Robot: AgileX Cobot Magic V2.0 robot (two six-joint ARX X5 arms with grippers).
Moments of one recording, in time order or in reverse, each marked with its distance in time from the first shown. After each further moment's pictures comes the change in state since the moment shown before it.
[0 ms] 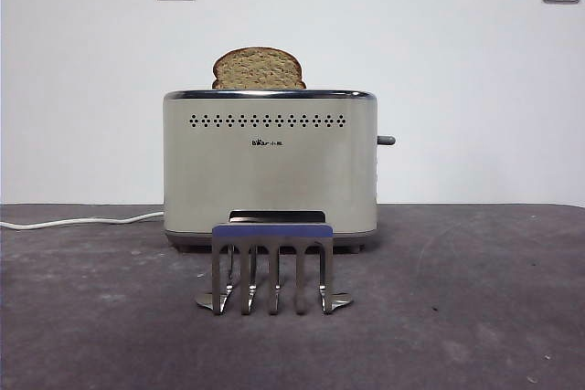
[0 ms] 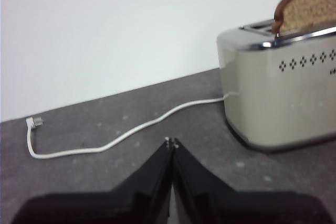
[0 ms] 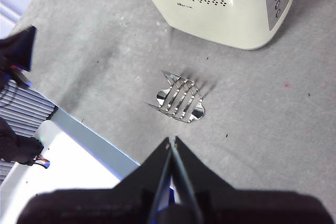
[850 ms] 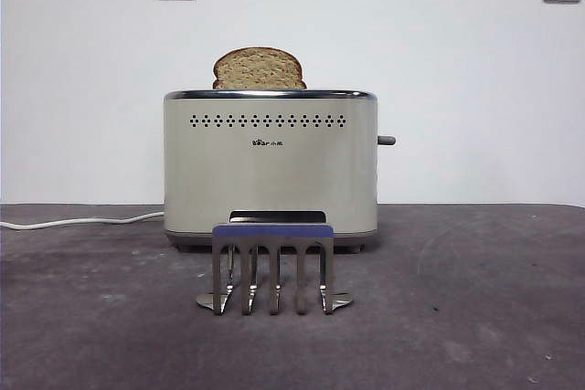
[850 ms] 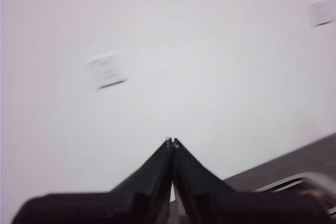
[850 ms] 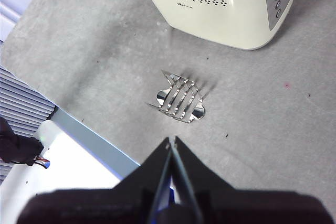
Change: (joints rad) left arm -0.056 0.557 1.056 -0.303 0.076 0.019; right arm 0.000 0.000 0.000 0.000 0.000 0.000
